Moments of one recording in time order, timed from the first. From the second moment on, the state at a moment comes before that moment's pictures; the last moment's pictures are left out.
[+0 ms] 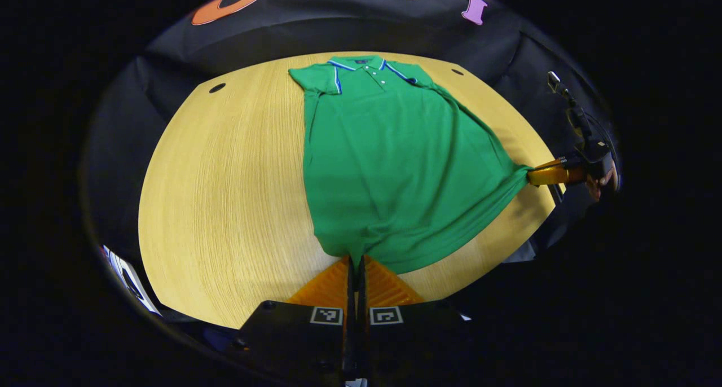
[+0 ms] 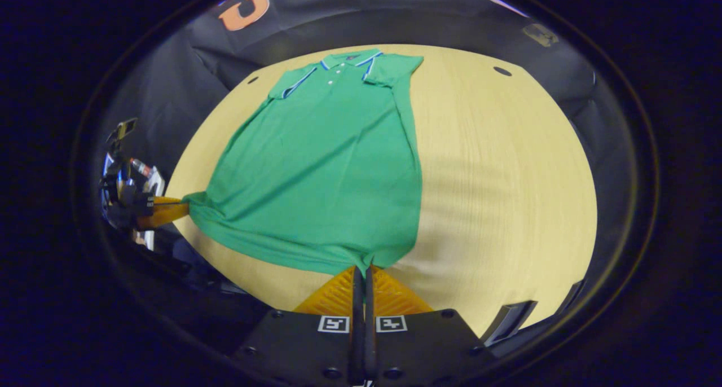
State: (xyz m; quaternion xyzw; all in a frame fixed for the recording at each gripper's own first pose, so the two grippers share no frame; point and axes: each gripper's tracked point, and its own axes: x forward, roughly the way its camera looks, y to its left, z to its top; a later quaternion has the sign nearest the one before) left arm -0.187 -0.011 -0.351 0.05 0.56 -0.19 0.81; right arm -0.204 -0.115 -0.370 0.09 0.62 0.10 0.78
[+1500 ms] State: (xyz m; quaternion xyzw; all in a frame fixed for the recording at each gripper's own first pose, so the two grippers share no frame) left arm 0.155 -0.034 -0.274 -0.01 0.40 -0.19 0.90; right arm 0.129 -0.140 -0.298 0.11 0.46 0.07 0.88
